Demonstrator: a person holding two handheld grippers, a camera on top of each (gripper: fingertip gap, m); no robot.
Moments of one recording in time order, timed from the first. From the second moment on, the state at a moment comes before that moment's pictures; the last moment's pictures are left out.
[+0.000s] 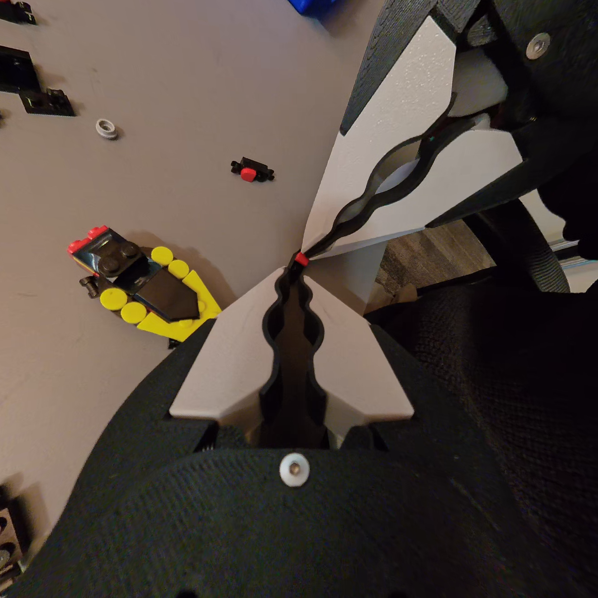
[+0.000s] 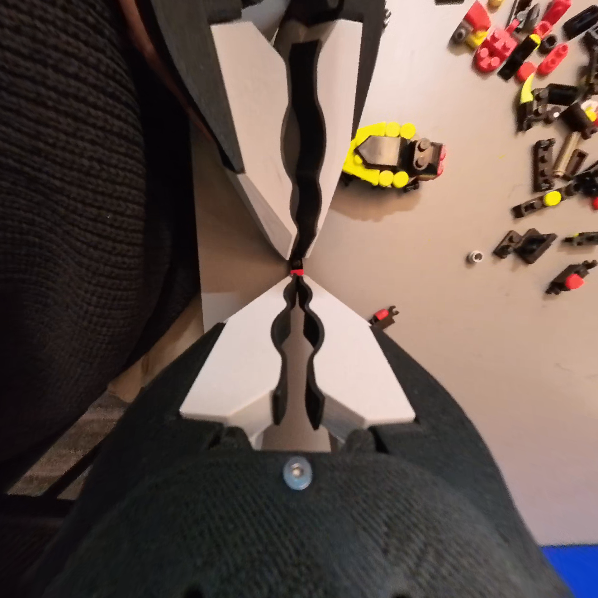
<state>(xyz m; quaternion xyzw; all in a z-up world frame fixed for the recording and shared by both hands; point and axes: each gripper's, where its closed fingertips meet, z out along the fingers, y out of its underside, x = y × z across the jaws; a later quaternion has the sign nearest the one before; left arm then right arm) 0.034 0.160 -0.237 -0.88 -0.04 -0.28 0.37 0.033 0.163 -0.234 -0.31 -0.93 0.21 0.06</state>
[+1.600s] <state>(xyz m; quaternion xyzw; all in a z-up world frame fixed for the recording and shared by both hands) 0.034 0.160 -0.238 -0.89 -0.04 -0.27 0.37 0.029 0.159 -0.235 -0.32 -0.93 0.18 0.04</state>
